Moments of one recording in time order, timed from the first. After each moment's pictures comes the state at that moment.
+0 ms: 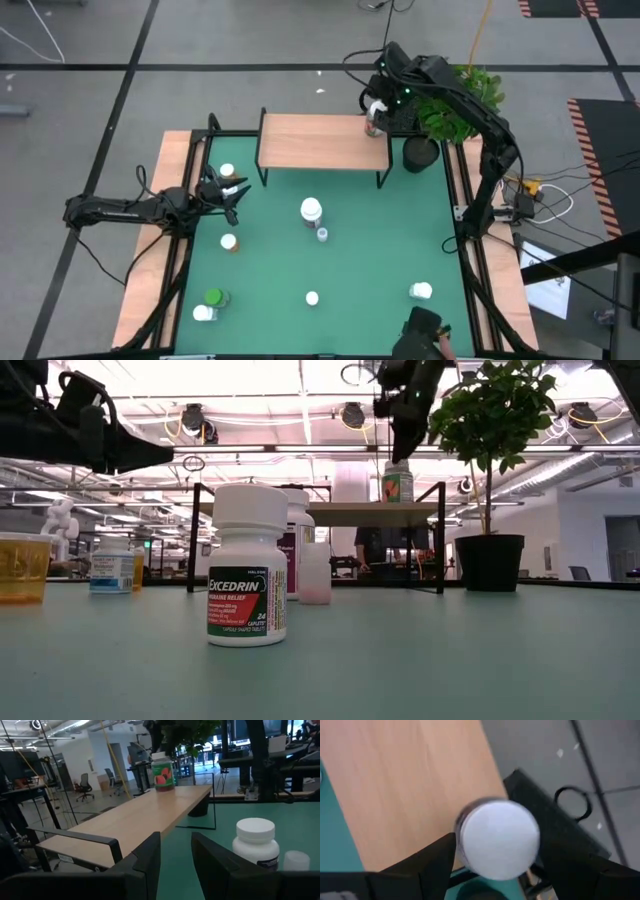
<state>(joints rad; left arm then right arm) 0.00 0.21 0.03 0.24 -0.47 0.20 -0.74 1.80 2.02 -1.30 0.01 -0.41</state>
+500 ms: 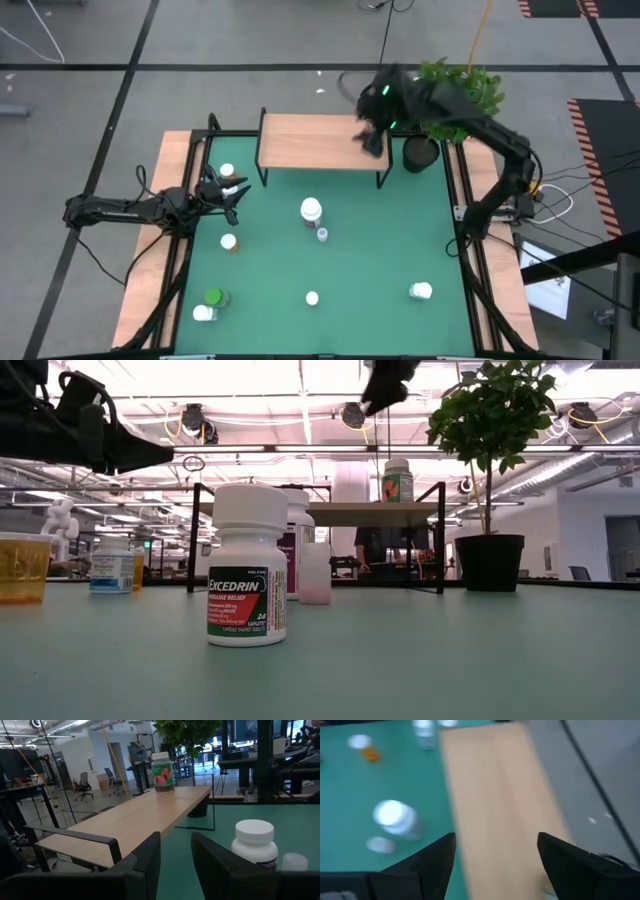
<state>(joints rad) 0.00 0.21 0.03 0.24 -0.47 0.19 -0.43 1.63 1.88 -1.07 -0.11 -0.19</state>
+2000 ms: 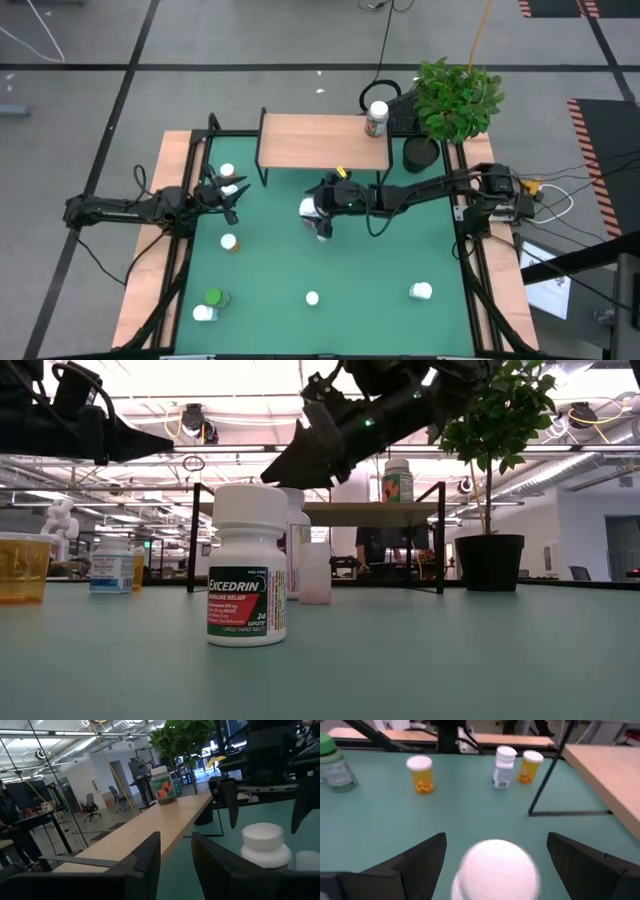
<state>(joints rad) 0.00 0.21 0.02 0.31 -0.44 0.36 -0.02 1.79 1.05 0.31 0.13 -0.04</state>
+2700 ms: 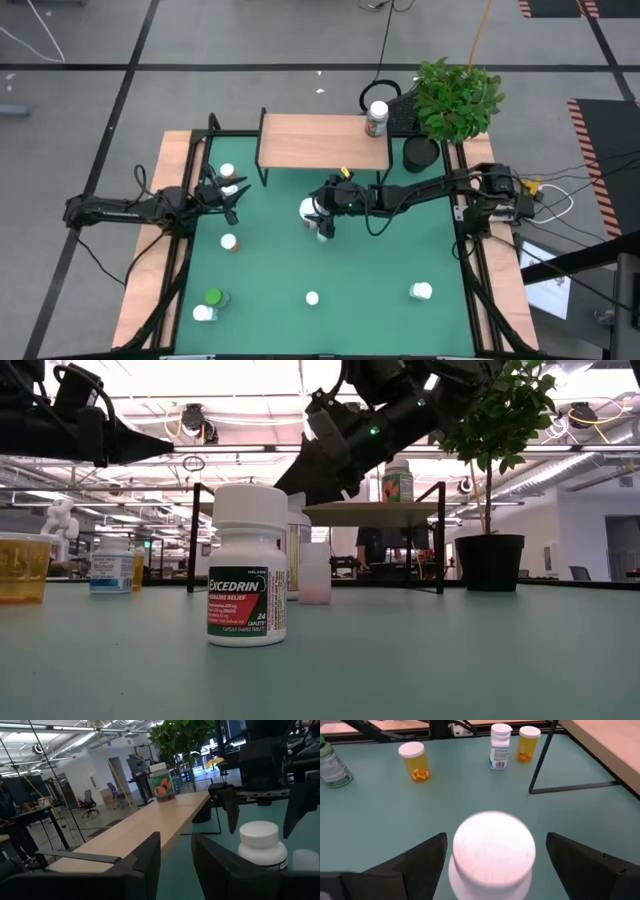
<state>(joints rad) 0.00 0.21 0.02 0.29 -0.44 0.33 -0.03 1.79 1.03 0.26 0.13 0.07</state>
